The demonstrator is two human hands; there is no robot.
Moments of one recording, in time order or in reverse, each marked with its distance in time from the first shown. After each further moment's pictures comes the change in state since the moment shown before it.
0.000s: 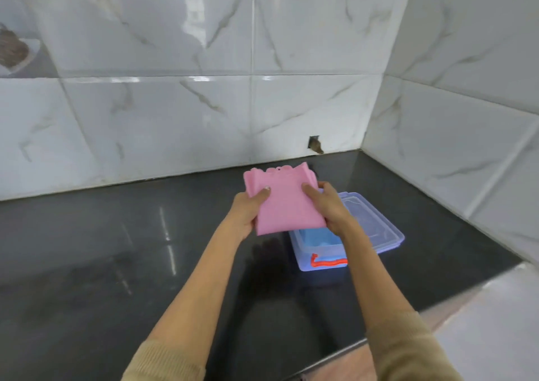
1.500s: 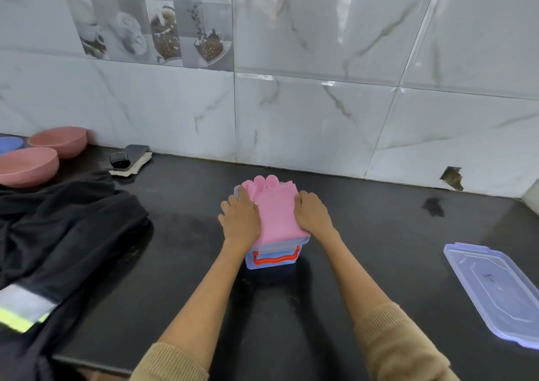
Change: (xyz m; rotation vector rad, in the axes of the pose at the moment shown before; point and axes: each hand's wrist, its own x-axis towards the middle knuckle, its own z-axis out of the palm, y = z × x) left_hand -0.053 -0.013 -0.181 1.189 0.863 0.077; right_hand -0.021 -0.007 0.233 -0.825 -0.366 -0.471
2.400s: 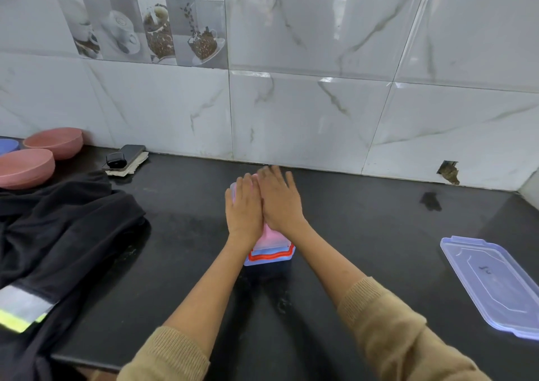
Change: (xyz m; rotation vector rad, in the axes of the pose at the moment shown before) left_hand 0.004 0.007 0.010 0.284 0.122 0.267; right_hand -0.005 -0.044 0.019 -0.458 0.167 -0.462
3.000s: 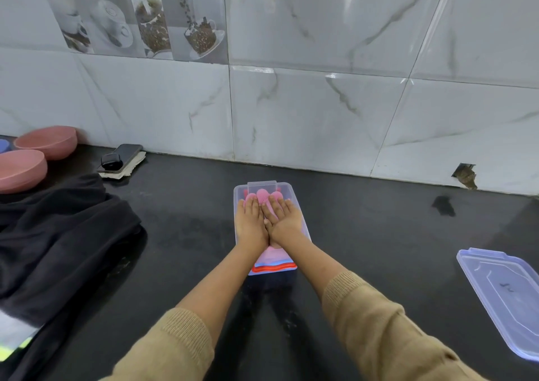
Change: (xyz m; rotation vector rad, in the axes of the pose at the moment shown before) left_hand 0.023 0.003 0.031 0.503 -0.480 0.148; right_hand 0.010 0.011 0.046 -0.442 -0.626 0.016
